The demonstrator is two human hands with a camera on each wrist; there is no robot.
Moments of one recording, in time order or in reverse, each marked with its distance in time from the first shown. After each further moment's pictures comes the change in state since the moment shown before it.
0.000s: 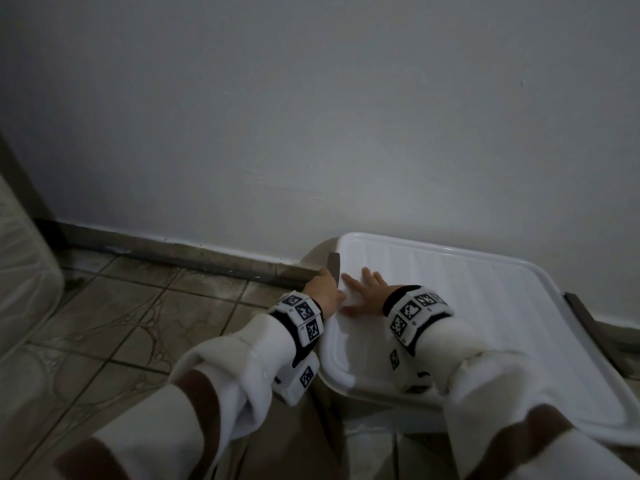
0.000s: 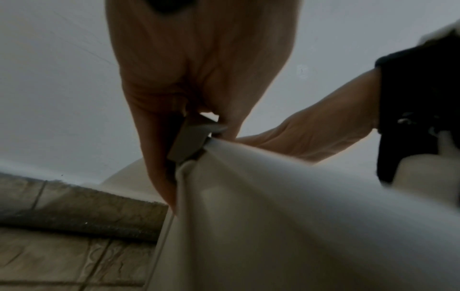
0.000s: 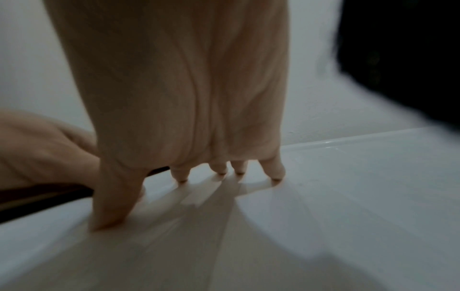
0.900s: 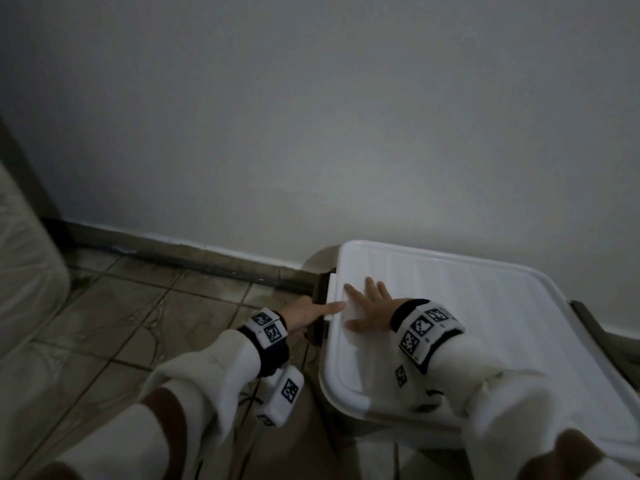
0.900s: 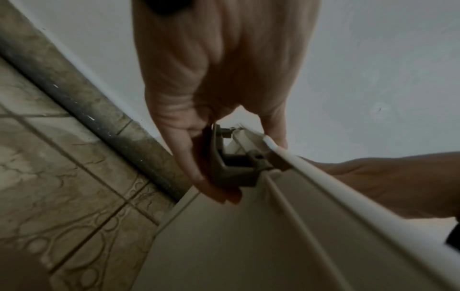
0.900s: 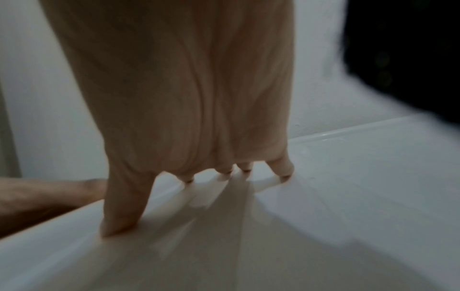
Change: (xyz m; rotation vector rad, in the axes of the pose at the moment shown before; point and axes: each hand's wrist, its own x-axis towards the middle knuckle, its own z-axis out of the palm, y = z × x) left_hand 0.018 -0.062 0.015 -0.535 -0.249 -0.148; right_hand -0.001 0.003 0.006 -0.023 -0.050 -0.024
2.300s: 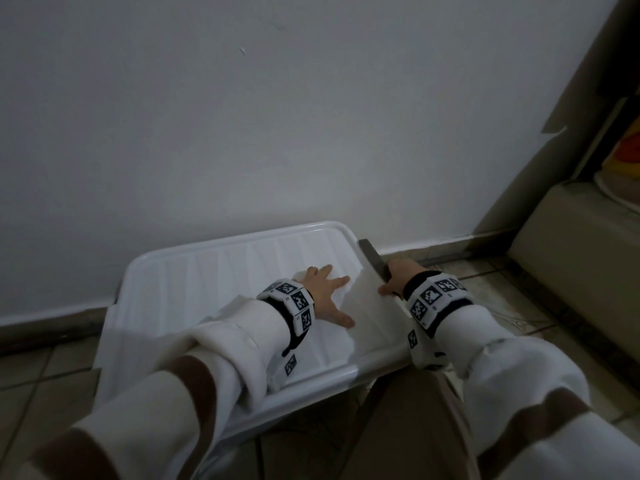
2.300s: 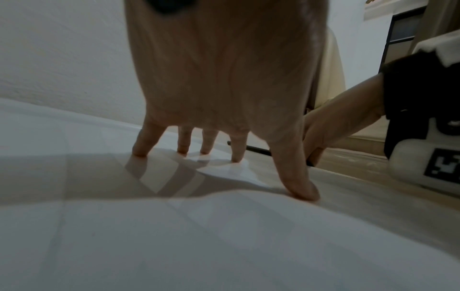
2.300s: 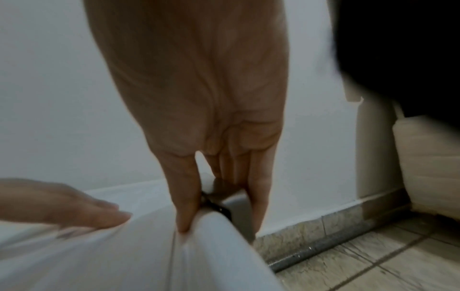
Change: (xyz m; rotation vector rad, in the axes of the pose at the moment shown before) left_hand -0.009 0.184 0.267 1.291 -0.301 0.588; right_hand -0.117 0.311 0.042 0.354 0.282 0.597
